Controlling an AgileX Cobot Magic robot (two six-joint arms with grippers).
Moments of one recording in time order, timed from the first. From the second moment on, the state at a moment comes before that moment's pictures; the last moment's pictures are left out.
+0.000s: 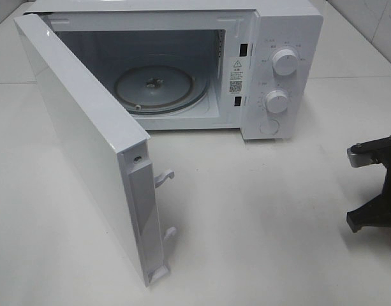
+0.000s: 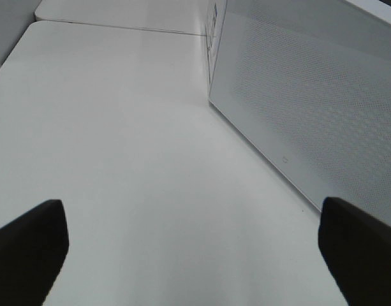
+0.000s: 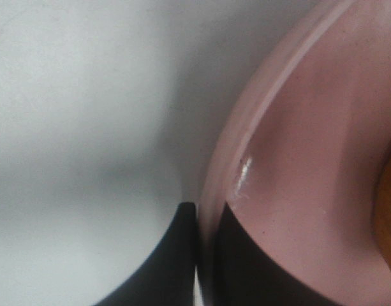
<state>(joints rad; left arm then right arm) 0.09 0.00 -0.52 -0.17 1.07 0.06 0.18 1.73 -0.67 -0.46 0.62 0.43</state>
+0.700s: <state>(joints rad) 0.09 0.00 -0.52 -0.17 1.07 0.06 0.18 1.59 -0.66 -0.48 0.69 0.45</state>
